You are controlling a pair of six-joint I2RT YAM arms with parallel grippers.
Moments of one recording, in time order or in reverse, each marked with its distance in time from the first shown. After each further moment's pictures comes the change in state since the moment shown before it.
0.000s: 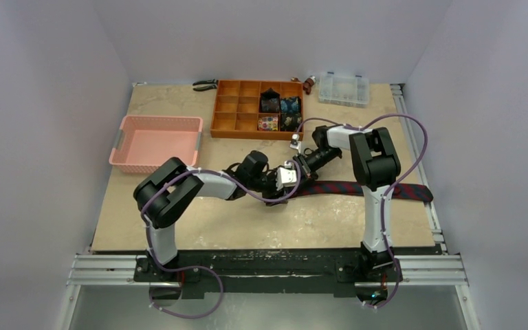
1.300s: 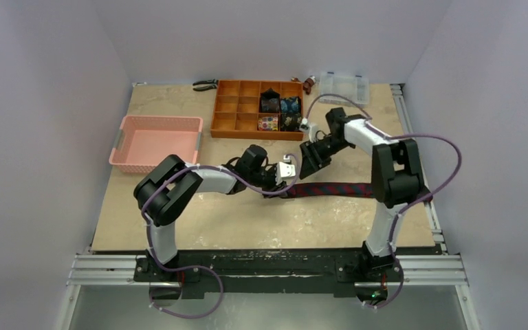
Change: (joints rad) left arm 0.032 0.008 0.049 -0.055 0.054 -0.002; right arm -0.024 -0.223 -0.050 0.071 0.164 -0.054
